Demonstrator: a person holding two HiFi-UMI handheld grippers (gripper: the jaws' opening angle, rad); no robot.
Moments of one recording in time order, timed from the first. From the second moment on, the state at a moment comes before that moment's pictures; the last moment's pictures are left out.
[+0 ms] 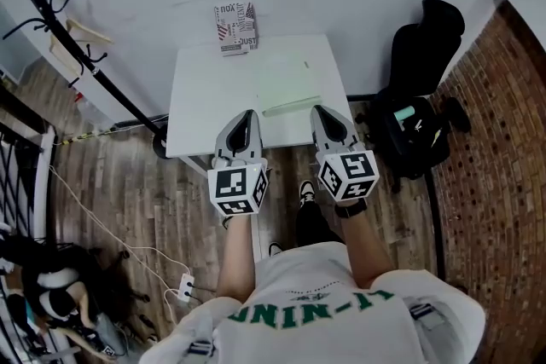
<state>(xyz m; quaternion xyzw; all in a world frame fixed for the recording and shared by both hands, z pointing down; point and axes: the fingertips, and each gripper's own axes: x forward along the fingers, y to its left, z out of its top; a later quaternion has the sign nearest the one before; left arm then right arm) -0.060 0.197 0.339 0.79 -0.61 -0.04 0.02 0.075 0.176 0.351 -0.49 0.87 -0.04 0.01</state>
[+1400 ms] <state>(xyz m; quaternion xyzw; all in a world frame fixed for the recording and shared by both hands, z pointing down) 0.012 -0.201 0.375 0.78 -0.62 0.00 0.03 0.108 -0.223 0.450 -0.36 0.91 -0.17 -0.06</state>
